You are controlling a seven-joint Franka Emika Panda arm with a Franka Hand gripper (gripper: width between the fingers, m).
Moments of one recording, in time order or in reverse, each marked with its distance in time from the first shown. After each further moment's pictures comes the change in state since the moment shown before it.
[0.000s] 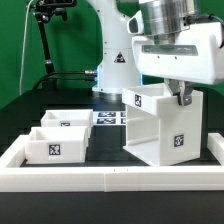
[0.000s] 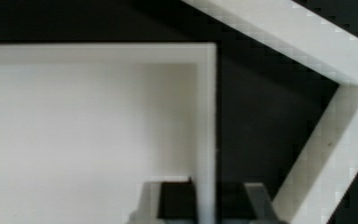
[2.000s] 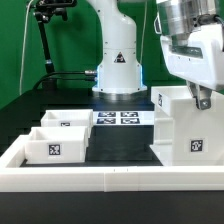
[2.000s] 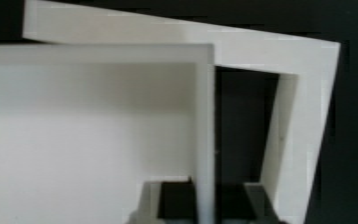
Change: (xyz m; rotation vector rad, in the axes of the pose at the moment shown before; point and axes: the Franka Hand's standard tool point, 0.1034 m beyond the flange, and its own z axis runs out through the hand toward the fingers) arm -0.007 -0.043 0.003 0.057 -0.002 0.345
